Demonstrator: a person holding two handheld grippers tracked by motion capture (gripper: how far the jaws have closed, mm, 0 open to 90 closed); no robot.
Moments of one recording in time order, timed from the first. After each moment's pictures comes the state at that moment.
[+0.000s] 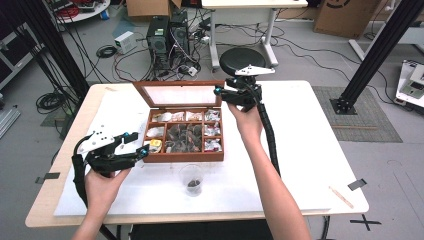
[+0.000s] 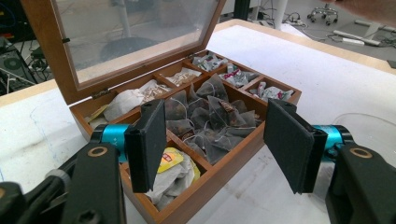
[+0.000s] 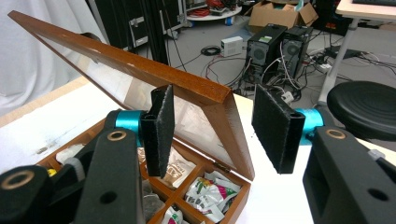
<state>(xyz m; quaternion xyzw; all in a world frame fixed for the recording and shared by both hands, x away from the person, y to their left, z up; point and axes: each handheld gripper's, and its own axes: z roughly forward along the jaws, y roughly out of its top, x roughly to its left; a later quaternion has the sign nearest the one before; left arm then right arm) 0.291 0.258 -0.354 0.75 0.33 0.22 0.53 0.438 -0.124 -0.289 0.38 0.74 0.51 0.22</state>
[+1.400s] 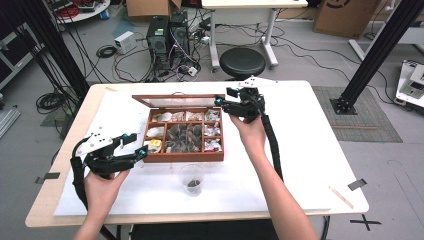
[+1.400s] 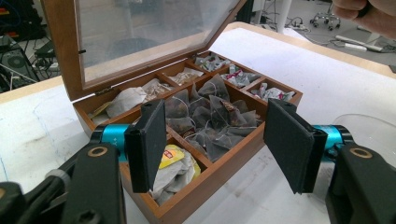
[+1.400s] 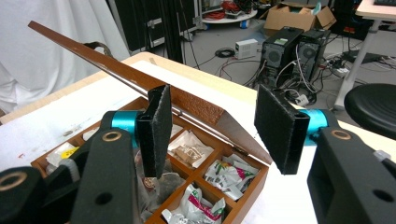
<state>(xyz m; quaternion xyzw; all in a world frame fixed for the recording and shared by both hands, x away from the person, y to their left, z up) 0.288 0.260 -0.357 0.74 0.34 0.22 0.54 0.413 -0.132 -0.302 0.36 0.75 0.53 0.20</state>
